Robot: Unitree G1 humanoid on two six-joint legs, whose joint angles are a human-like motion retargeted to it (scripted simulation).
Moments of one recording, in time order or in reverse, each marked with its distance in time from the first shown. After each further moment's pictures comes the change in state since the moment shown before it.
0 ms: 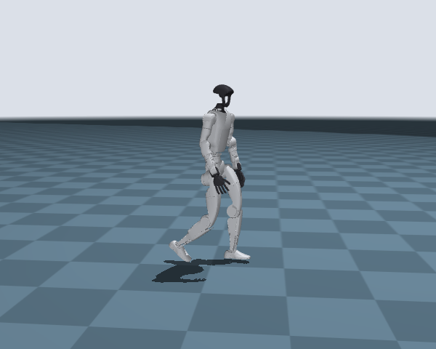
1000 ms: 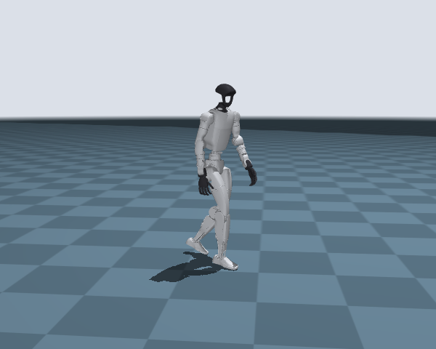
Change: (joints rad) left arm -0.184 -0.028 -0.077 -0.214 -0.082 -0.046 0.120; right arm 0.035 0.029 0.049 0.144 0.049 0.031 -0.055; waist -0.186 0.191 0.110; left_leg 0.446 0.142 -0.182 0.205 -0.229 -0.131; right_leg -0.371 0.171 -0.146 -0.471 0.394 -0.043
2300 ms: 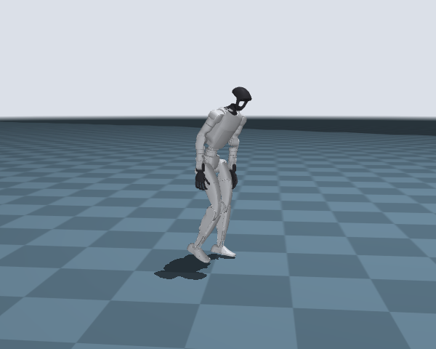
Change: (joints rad) left arm 0.150 -0.010 0.114 0.096 -0.073 0.063 0.059; right arm -0.013 0.058 0.011 -0.182 0.060 0.008 -0.020; waist 0.035 -0.176 0.119; left_leg -0.514 -0.145 0.082 -0.310 0.346 0.042; right_leg -0.167 -0.136 0.092 0.420 -0.171 0.081
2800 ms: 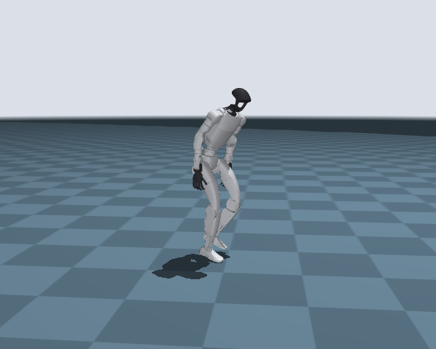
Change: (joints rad) left arm 0.113 -0.001 0.058 -0.019 -0.074 -0.016 0.013; right arm 0.000 -0.008 0.007 -0.015 0.020 -0.020 -0.014; waist 0.056 0.051 0.041; left_leg -0.242 0.269 0.111 0.809 -0.247 -0.006; right_leg -0.034 0.150 -0.068 -0.249 0.067 -0.060
